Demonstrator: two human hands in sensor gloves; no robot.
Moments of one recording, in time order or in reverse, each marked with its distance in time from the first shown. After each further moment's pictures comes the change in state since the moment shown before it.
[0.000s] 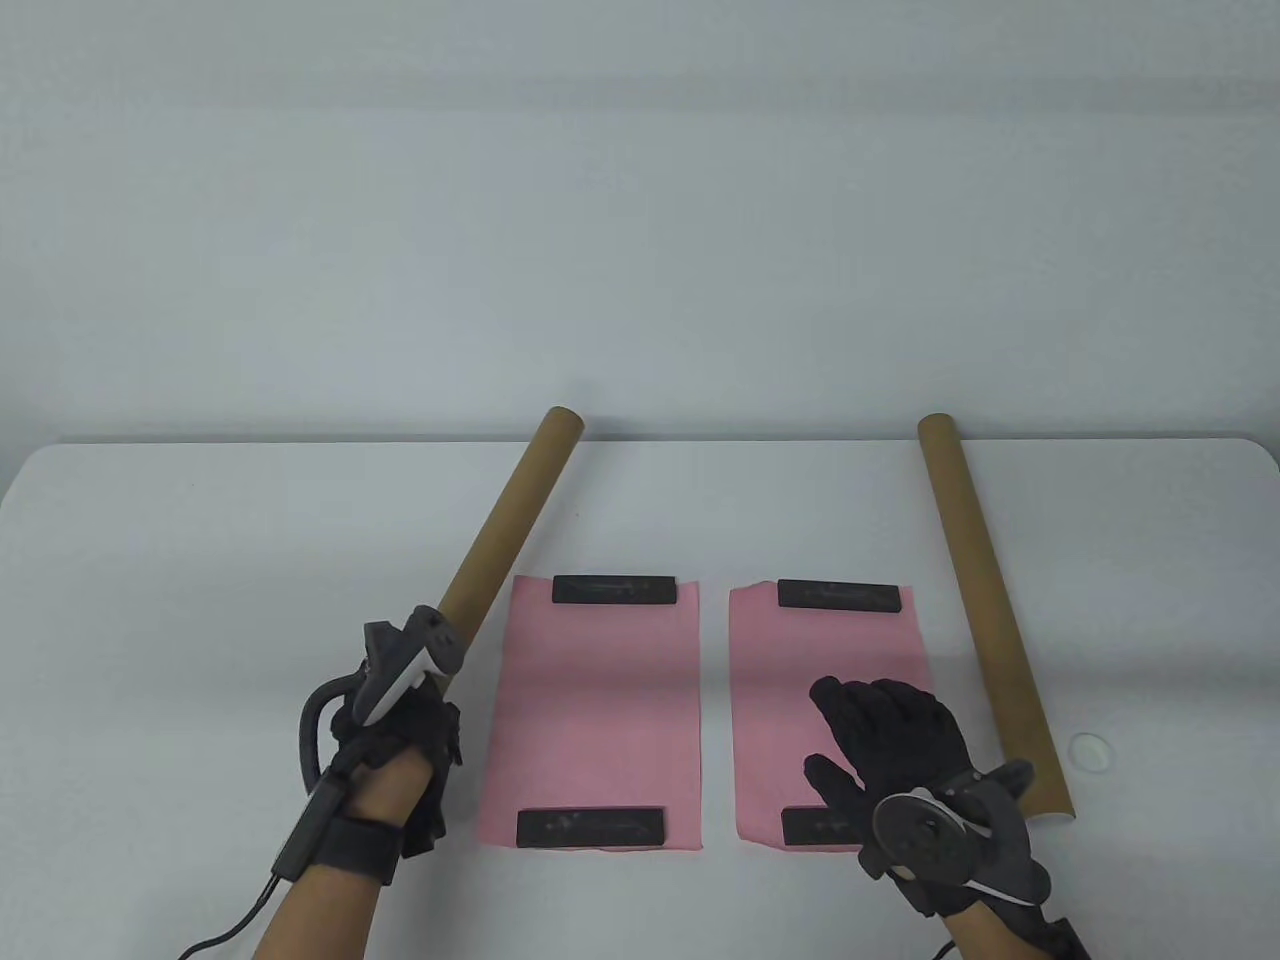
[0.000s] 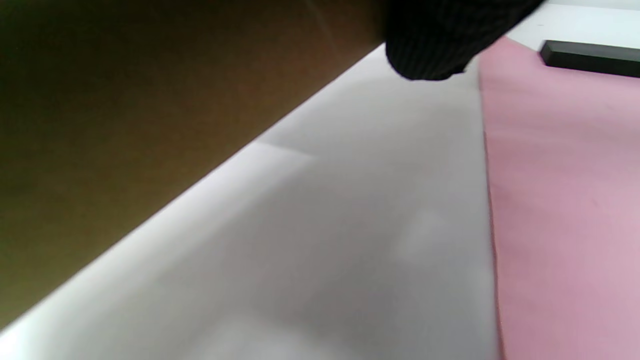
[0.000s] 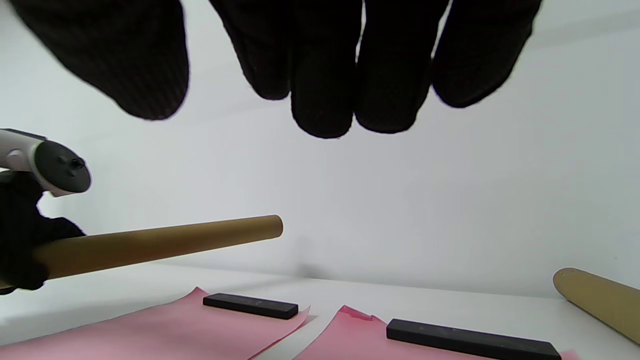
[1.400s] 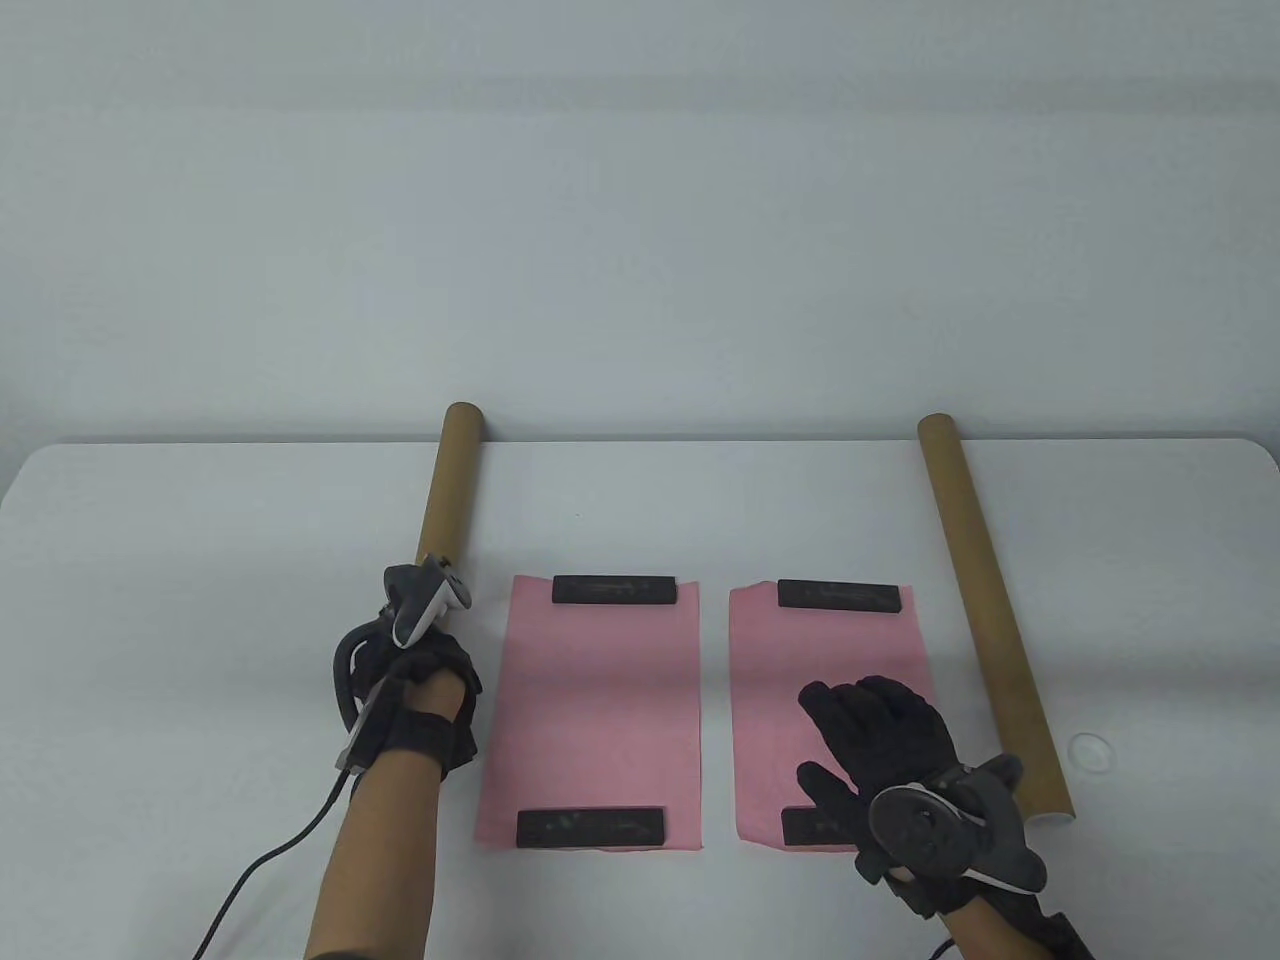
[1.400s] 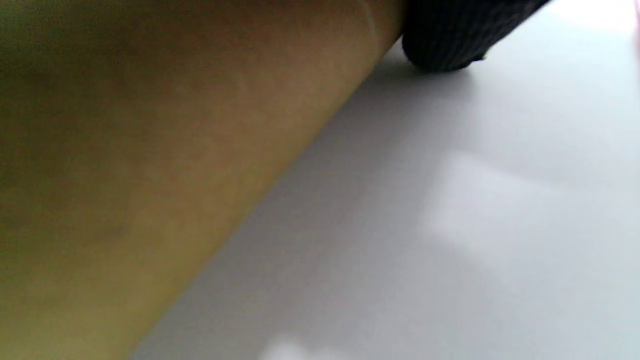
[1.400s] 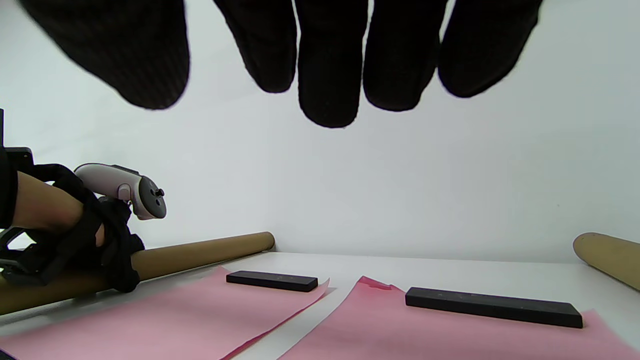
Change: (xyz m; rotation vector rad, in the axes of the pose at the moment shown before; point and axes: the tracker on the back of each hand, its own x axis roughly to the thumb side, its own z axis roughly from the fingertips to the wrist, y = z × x) left_hand 0.026 0.000 -0.078 -0.088 0.219 -0.023; right_hand -0.002 0.007 -0.002 0.068 -0.016 -0.062
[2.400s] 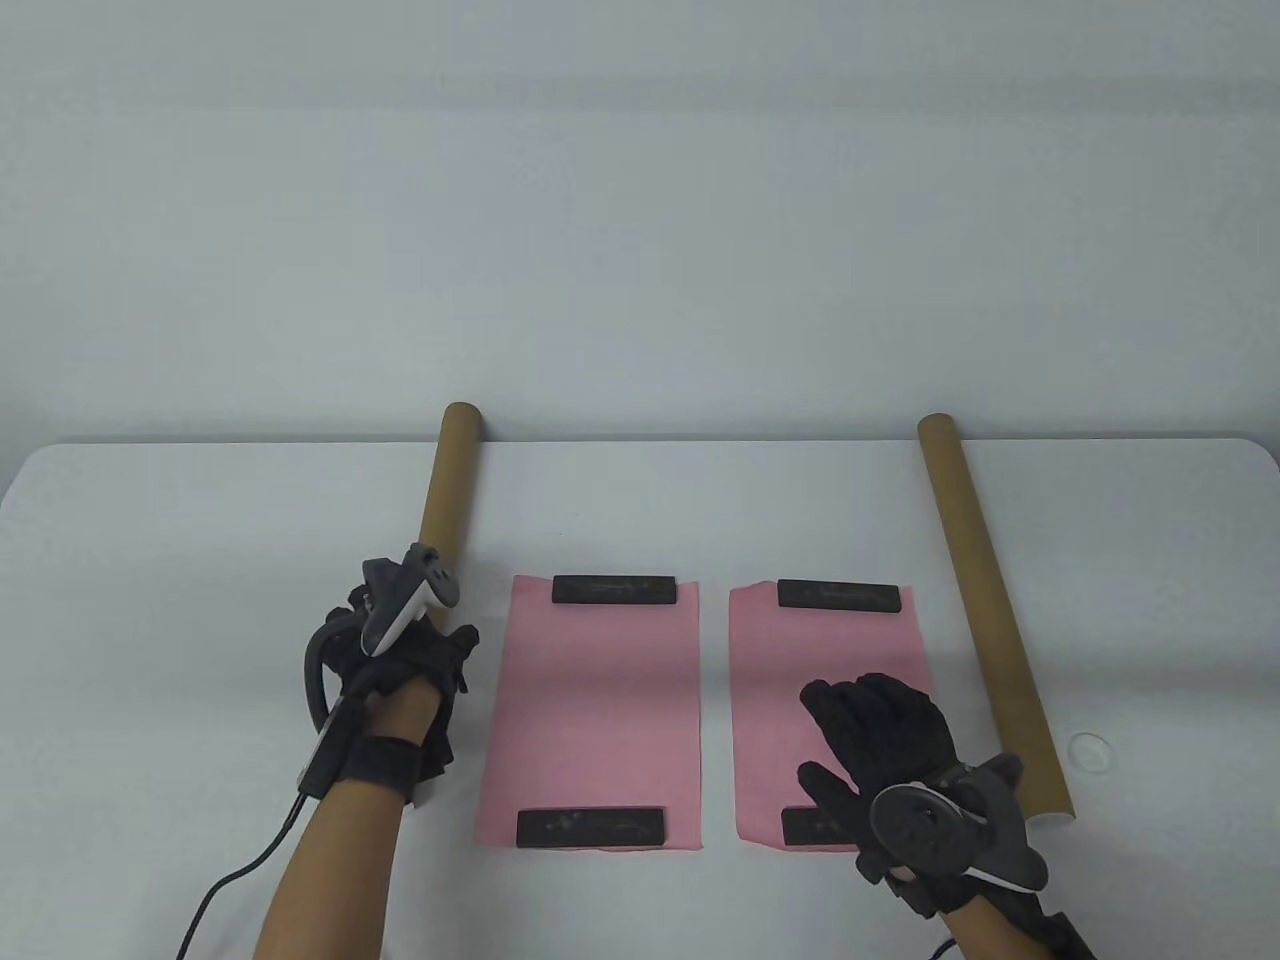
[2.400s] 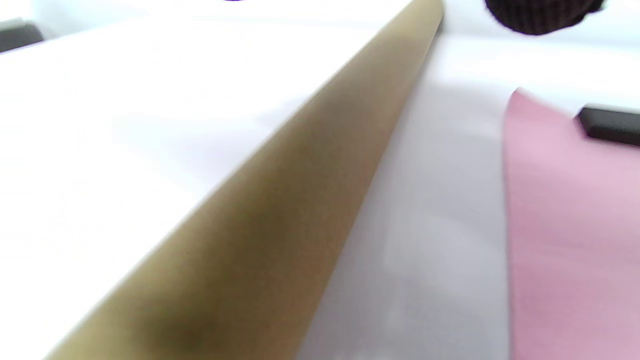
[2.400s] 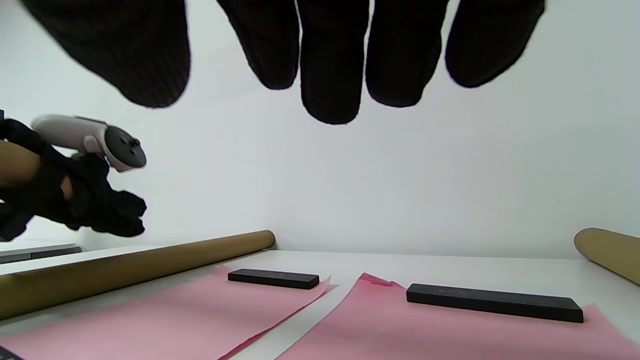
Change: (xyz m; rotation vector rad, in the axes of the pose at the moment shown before) left_hand -0.029 0.033 0.064 0.189 -0.179 0.027; right_hand -0.001 0.000 0.000 0.004 0.000 -0.007
